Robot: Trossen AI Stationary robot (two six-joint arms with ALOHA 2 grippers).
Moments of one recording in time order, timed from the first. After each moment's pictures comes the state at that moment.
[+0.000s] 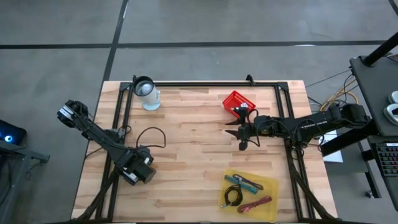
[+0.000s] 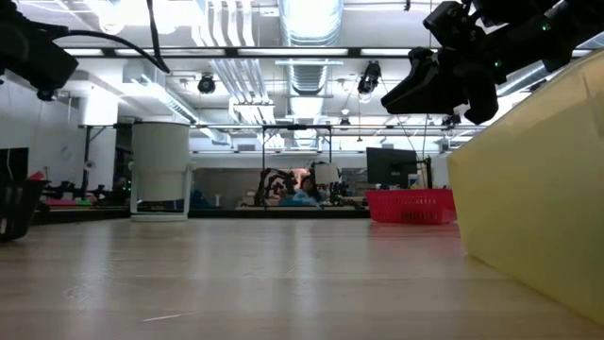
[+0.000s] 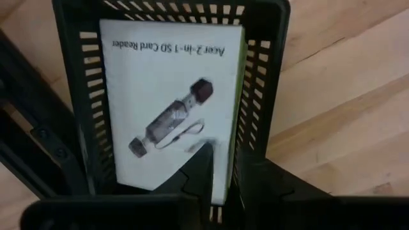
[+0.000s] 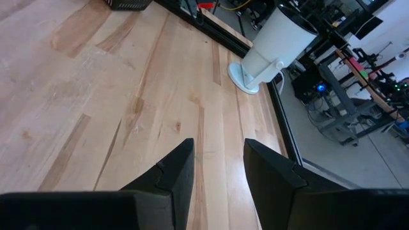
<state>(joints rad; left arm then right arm) -0.64 1.35 0.91 -1.11 0.05 -1.69 0.02 1.14 0.47 0.29 0.23 -0.51</state>
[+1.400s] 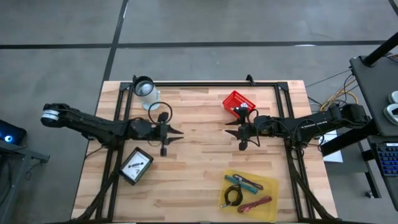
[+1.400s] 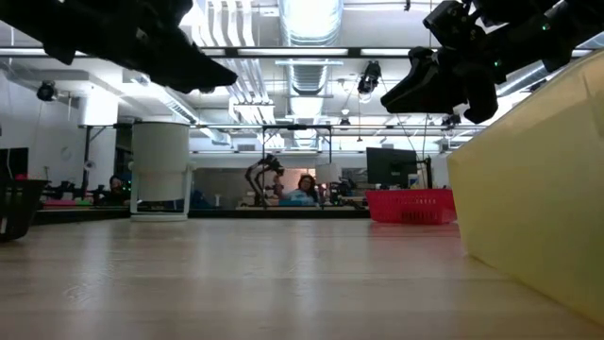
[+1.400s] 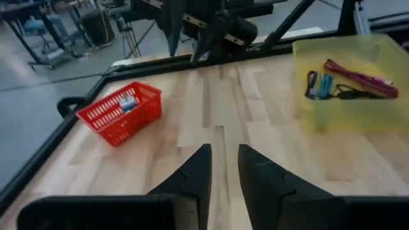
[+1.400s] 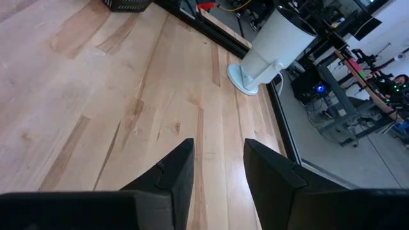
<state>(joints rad) -0.10 1.03 0.46 0.34 -0.16 0.12 0.02 1.14 0.47 0.29 0.23 -0.51</state>
